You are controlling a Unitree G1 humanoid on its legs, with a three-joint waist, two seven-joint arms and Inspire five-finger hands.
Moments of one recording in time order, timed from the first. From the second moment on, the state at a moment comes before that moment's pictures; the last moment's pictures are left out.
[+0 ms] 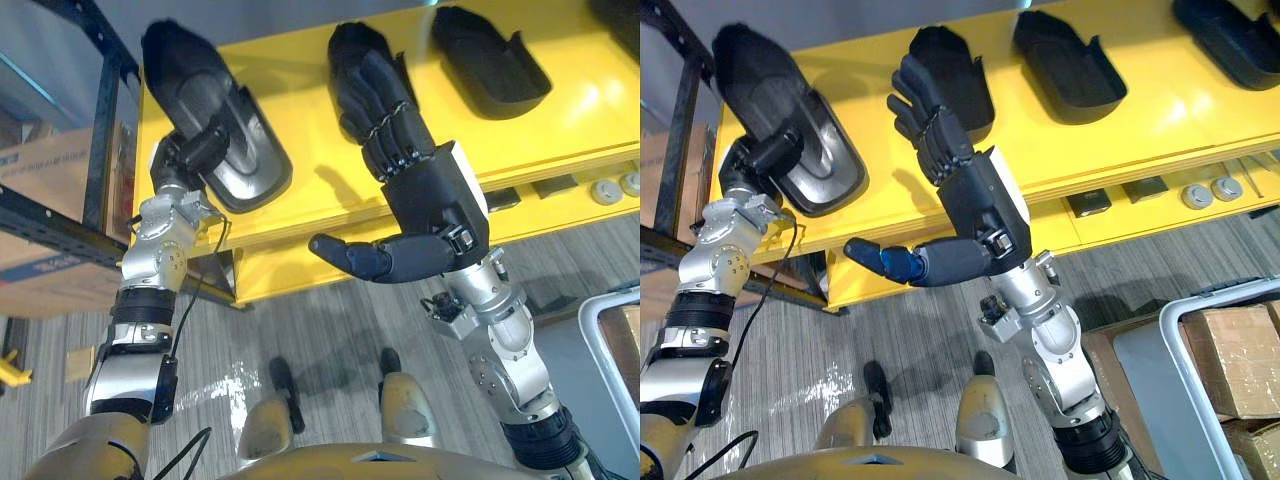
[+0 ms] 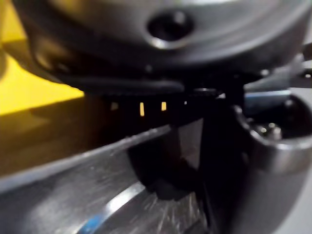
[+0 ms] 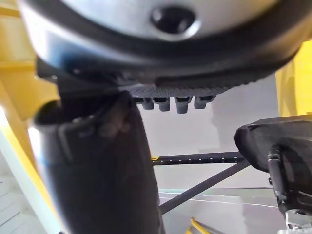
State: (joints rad) left arm -0.64 0.45 0.07 0.40 -0.62 0.14 0.18; right arm -0.08 -0.34 0.25 -0.49 0.41 -0.30 0.20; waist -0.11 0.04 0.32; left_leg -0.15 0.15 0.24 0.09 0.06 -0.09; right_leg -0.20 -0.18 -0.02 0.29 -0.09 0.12
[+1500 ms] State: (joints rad) left arm -0.76 0.57 0.02 0.25 -0.22 -0.07 0.61; right arm 0.23 -0.30 0.32 -0.44 0.29 -0.38 0.16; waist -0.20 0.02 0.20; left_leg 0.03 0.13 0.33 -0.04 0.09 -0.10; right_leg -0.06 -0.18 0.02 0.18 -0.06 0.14
